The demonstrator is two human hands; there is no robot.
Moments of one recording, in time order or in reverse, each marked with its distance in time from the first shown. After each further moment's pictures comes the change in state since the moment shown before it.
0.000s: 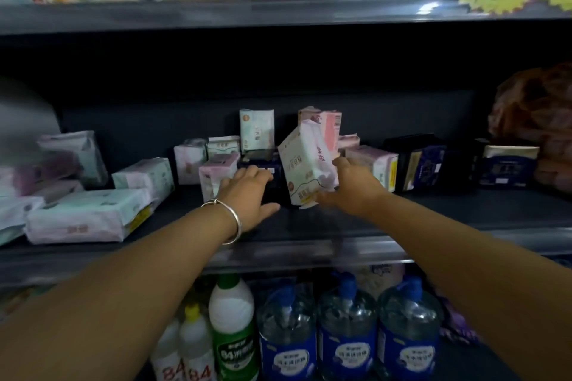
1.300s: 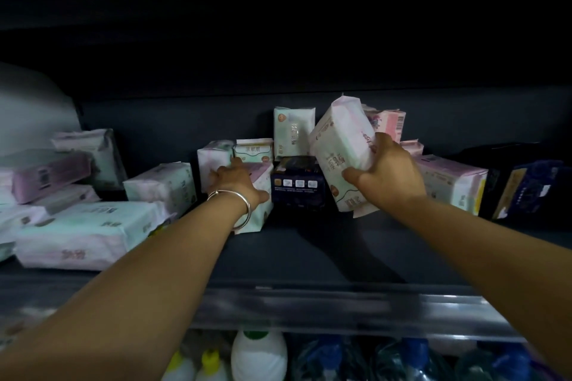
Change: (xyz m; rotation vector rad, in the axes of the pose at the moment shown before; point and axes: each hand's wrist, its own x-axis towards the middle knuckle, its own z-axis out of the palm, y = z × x) left_hand 0.091 -0.105 0.041 -0.131 -0.012 -0.620; right_hand 0.092 -0.021 0.037 0.227 0.310 0.035
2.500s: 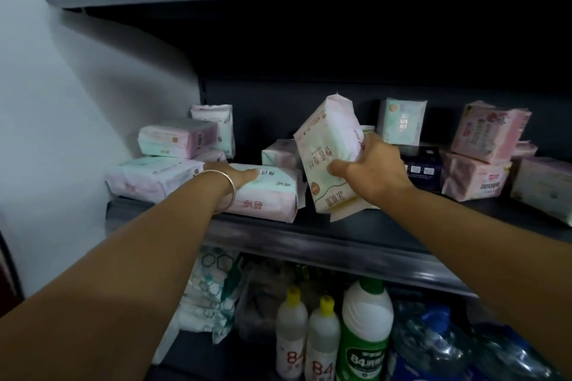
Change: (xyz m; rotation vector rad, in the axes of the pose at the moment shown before) left_hand -0.024 -0.229 -0.082 -0.350 -0.110 -0.350; right_hand -0.083 -0.190 0.075 0.234 -0.250 0.006
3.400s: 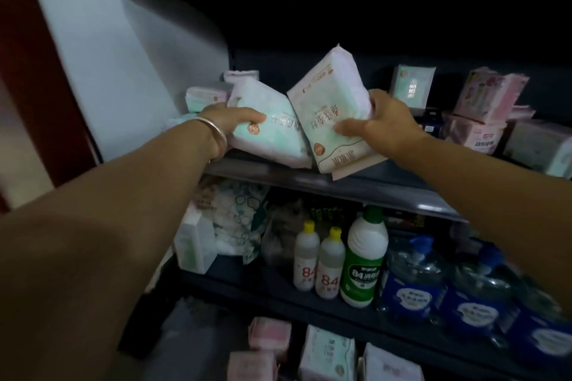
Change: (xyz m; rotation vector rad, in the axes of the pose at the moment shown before) left_hand -0.134 -0.021 -0.071 -0.882 -0.161 0.099; right_hand -0.084 -0.037 -0.040 0.222 -0.164 -0.087
